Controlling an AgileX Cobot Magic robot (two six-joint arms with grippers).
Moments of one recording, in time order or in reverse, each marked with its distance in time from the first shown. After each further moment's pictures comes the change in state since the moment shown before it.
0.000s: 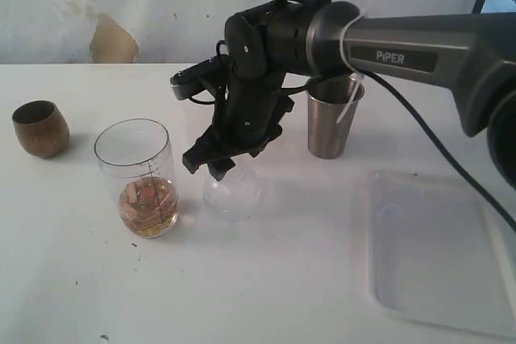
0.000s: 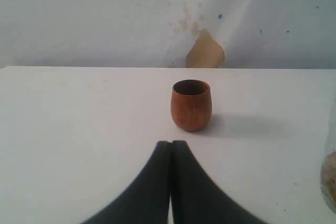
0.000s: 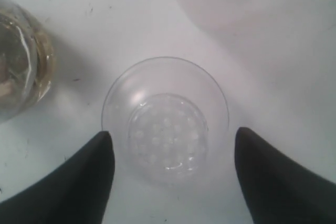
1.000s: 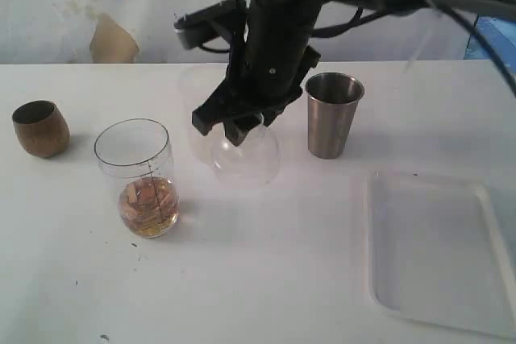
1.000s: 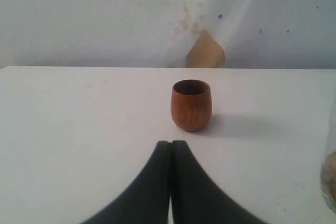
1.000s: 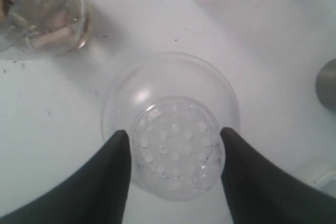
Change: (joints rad) left arm 0.000 0.000 0.000 0.000 0.000 0.000; right arm 0.000 -0.210 -0.006 0.016 0.207 -0.032
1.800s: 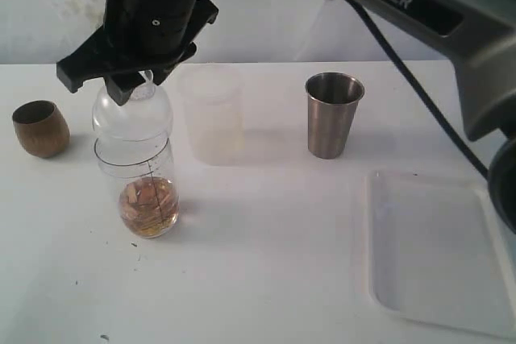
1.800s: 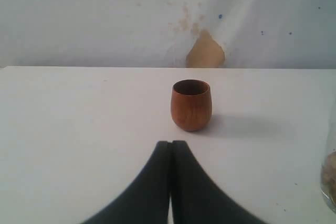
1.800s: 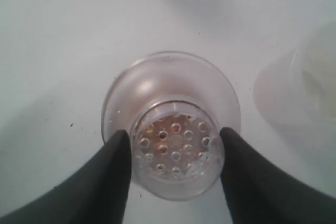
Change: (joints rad) left arm 0.000 0.000 0.000 0.000 0.000 0.000; right arm 0.166 0.177 -0.482 0.033 0.097 0.063
